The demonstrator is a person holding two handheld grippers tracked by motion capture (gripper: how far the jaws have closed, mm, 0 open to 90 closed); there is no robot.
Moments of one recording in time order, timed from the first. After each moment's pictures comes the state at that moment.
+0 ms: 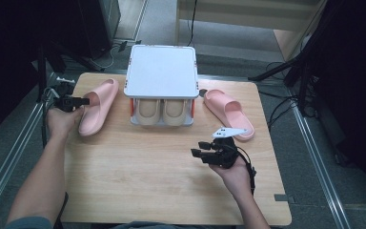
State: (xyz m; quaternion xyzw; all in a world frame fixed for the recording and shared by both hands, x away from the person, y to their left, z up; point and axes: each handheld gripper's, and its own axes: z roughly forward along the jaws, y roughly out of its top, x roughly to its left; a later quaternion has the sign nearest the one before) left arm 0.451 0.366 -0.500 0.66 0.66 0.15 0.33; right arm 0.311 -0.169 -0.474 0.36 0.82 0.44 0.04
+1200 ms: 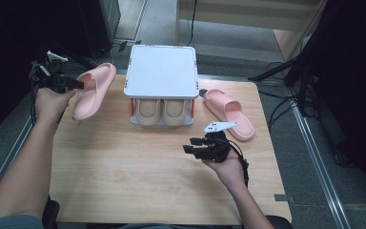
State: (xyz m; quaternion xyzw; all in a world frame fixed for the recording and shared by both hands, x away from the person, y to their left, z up) left arm 0.456 0.358 -0.408 0.66 0.67 0.15 0.30; right arm 0.327 -0.148 -0.471 0.32 0.83 0.45 0.02
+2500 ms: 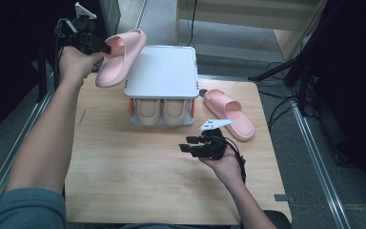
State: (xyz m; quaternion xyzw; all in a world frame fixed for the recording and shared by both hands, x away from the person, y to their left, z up) left arm 0.503 0.260 -0.298 0.69 0.63 0.16 0.33; right arm 0.333 -0.139 -0.469 0.31 0.84 0.45 0.01
